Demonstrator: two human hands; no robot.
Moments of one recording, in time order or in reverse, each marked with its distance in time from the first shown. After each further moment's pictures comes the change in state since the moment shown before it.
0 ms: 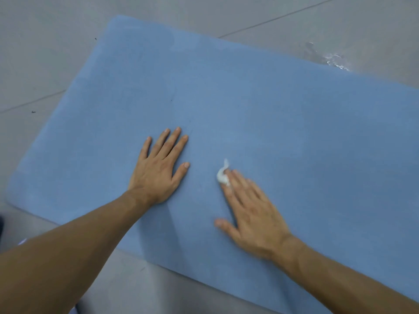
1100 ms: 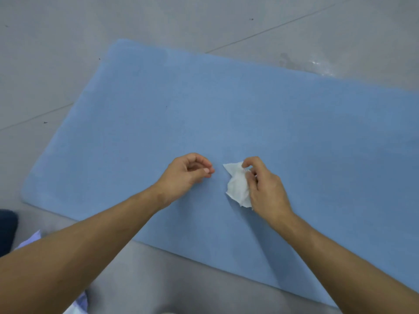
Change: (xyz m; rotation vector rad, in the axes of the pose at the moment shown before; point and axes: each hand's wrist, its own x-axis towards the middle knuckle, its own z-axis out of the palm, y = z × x) left_hand -0.016 0.091 -0.056 -1.293 -0.275 -0.326; right_hand -0.011 0.011 -0.043 0.687 0.271 0.531
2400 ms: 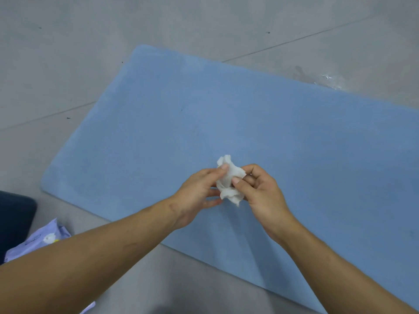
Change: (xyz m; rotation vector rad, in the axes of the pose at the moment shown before) left_hand -0.042 0.021 0.025 -0.336 -0.028 -0.304; right_hand -0.018 -0.067 -0.006 0.704 -0.184 0.212
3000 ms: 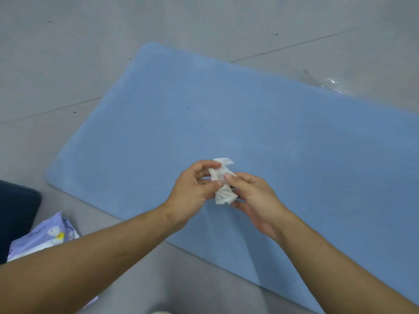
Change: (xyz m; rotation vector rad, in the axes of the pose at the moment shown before) left_hand -0.012 -0.011 -0.012 -0.005 0.142 0.339; right_hand 0.012 0.001 0.016 0.131 -0.129 0.294
